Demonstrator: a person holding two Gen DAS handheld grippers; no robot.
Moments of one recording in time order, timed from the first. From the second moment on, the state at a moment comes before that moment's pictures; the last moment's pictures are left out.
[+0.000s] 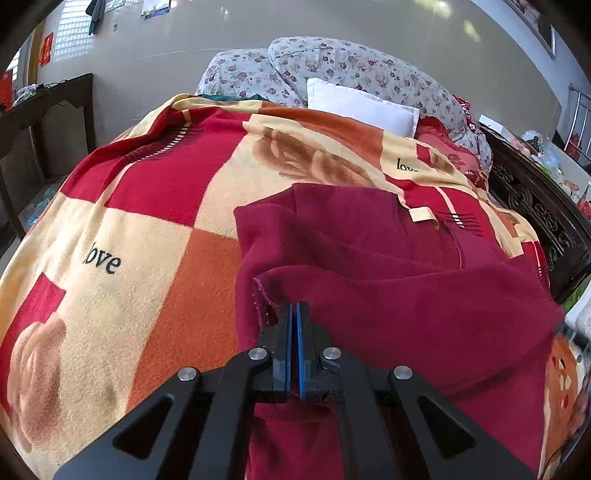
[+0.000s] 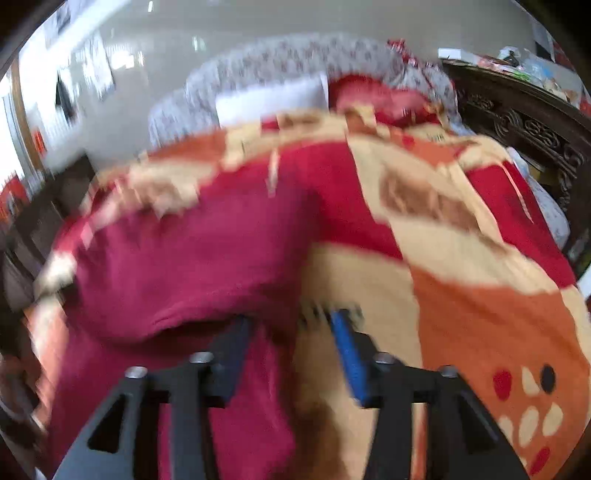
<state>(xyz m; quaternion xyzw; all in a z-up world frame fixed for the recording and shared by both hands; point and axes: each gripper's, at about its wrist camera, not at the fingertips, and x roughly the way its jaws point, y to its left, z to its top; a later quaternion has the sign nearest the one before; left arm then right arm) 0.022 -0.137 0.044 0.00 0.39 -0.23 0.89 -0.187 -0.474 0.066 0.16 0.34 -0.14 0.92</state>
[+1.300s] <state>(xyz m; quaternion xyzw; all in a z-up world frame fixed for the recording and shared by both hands) 0.015 -0.153 0.049 0.03 0.38 -0.25 0.89 -0.119 -0.504 0.064 0.17 0.33 -0.18 0.91</state>
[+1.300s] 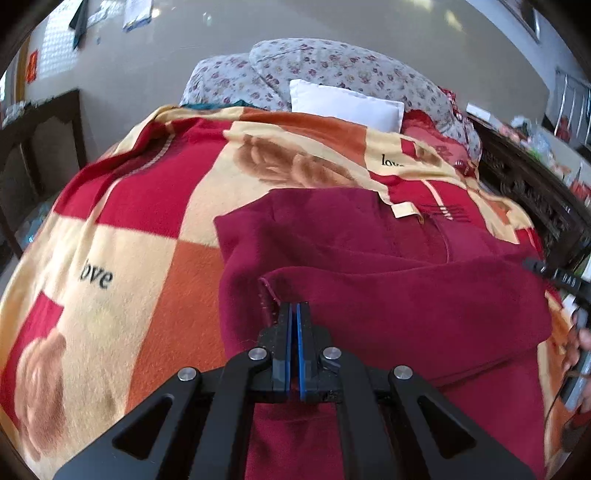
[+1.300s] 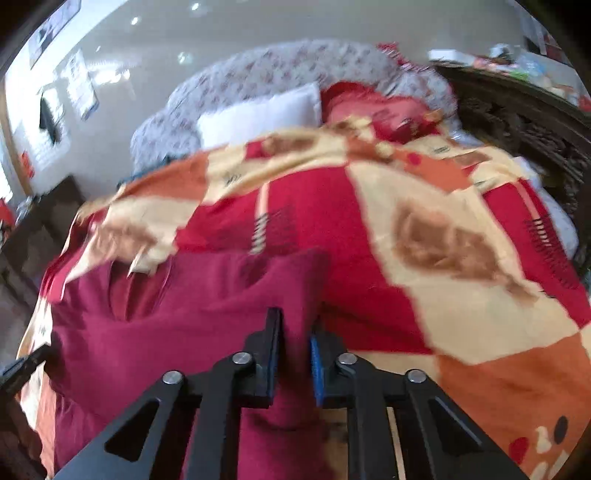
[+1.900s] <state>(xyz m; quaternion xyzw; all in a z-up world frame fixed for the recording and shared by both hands) 0.000 -0.129 0.039 0.02 0.42 -0.21 0.88 -0.162 -0.472 0.016 0.13 0.41 -0.16 0.89</state>
